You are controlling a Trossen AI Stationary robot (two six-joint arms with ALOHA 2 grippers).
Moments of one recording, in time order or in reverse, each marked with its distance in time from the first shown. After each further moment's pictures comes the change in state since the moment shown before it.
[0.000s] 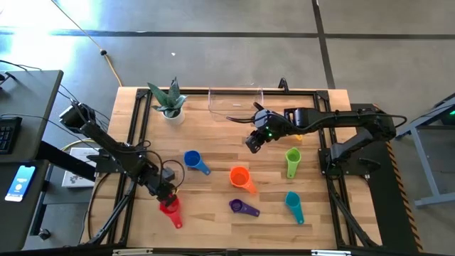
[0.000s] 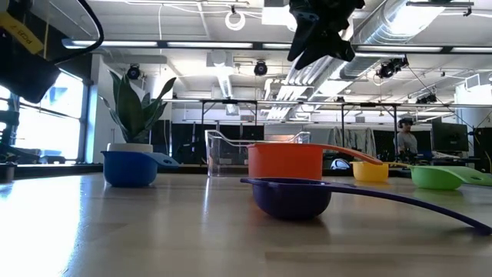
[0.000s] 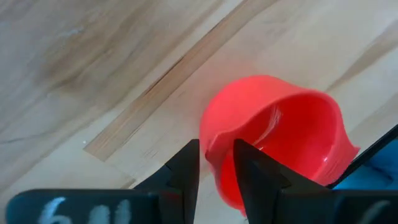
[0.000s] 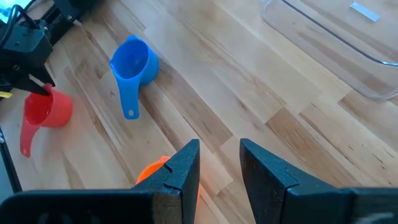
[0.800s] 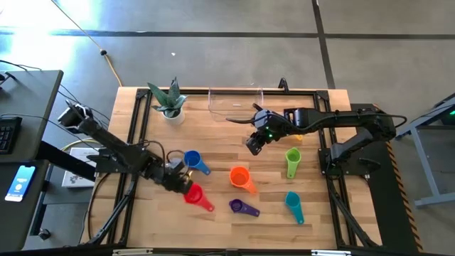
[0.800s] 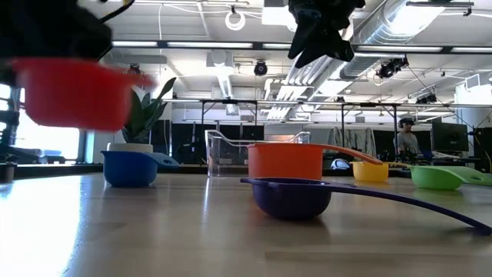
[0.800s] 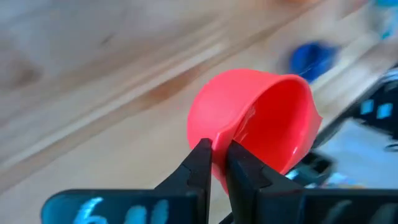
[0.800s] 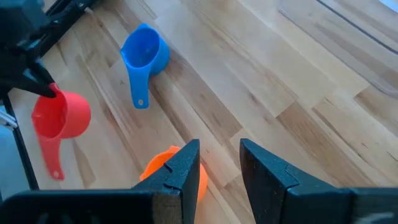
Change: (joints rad) left arm 0.145 0.000 0.178 0.056 -0.210 -0.132; right arm 0.000 0.000 0.000 0.001 -0.052 -0.021
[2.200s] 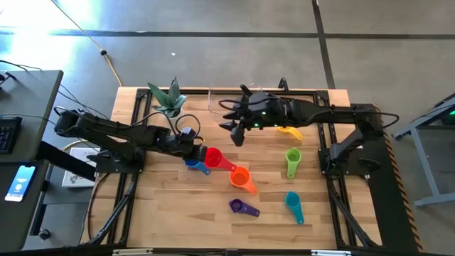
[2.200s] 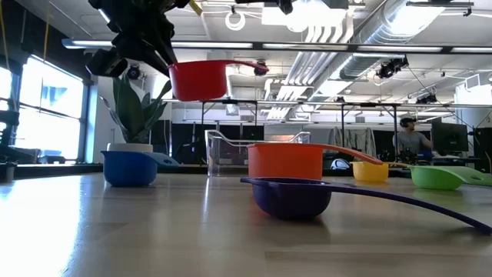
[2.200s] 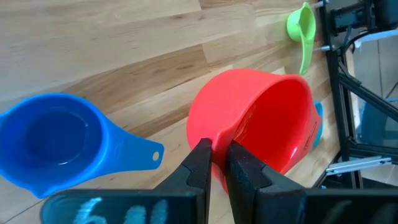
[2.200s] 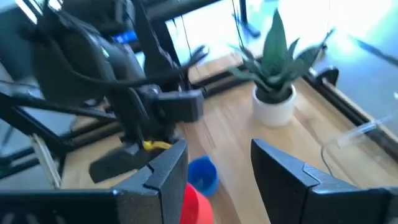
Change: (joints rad) left arm 0.364 0.000 0.138 -0.010 -0.088 0.322; right arm 0.008 0.159 0.346 0.245 0.051 -0.342
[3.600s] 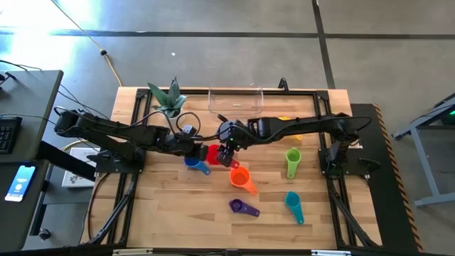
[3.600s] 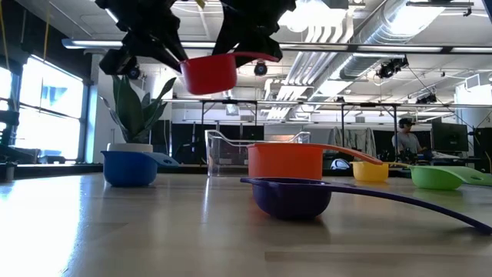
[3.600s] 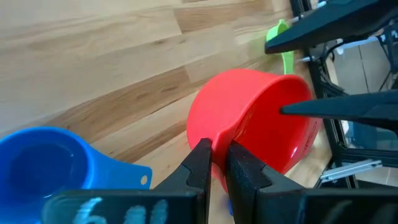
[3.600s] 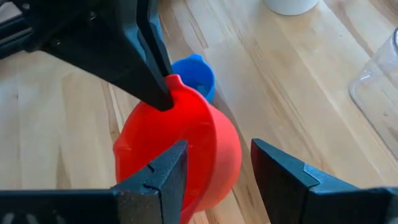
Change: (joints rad) left arm 0.000 0.000 0.000 0.070 -0.057 0.075; right arm 0.073 0.254 0.033 -0.167 0.018 0.091
